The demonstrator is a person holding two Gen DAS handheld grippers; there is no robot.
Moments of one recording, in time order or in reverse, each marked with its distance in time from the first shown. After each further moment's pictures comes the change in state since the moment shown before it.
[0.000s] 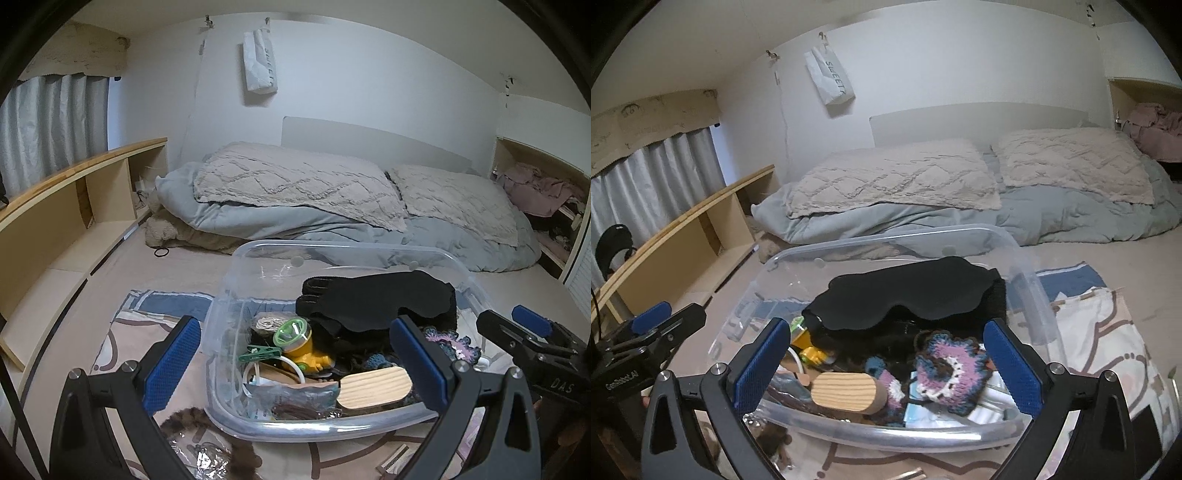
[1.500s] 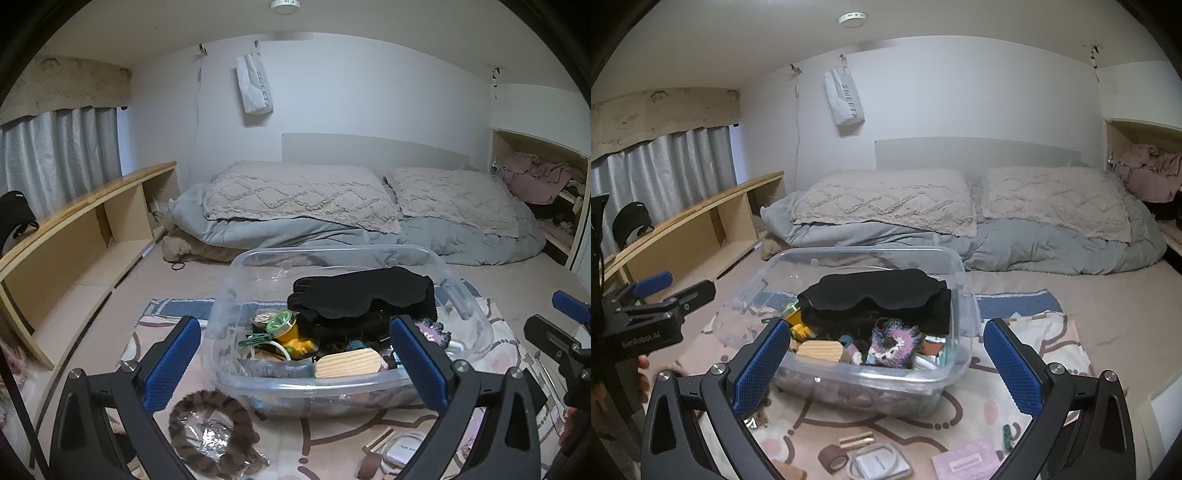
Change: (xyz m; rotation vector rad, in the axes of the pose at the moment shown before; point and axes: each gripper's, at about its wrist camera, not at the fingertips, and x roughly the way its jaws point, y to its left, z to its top) left arm -0.070 -0.048 -0.013 0.057 -0.056 0.091; right arm -0.101 -0.027 -0.014 -0.118 -0.076 -0.017
